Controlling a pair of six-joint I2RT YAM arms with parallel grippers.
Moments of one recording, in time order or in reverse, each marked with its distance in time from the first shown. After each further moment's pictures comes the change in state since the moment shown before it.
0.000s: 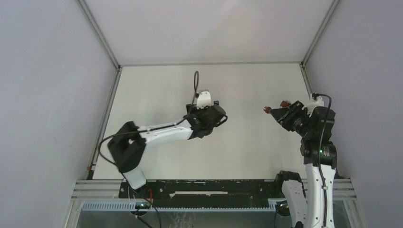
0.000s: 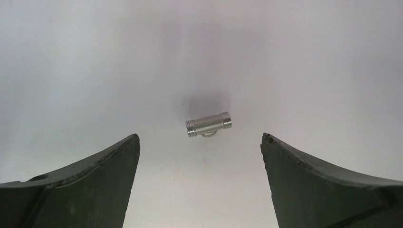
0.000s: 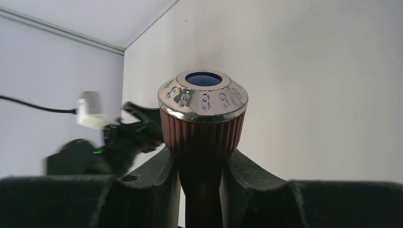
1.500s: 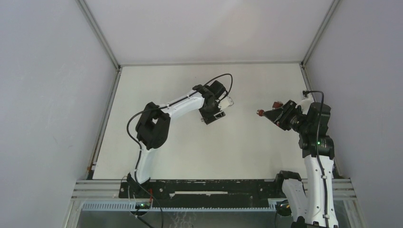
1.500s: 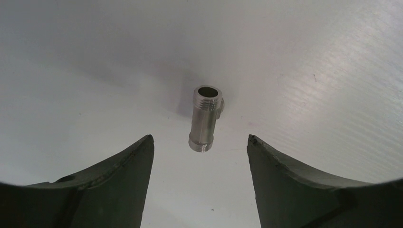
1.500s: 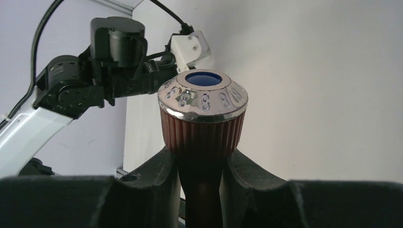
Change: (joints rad) left arm 0.234 0.354 0.578 -0.591 0.830 1.205; right arm 0.001 0.082 -0.027 0.024 -0.166 -0.068
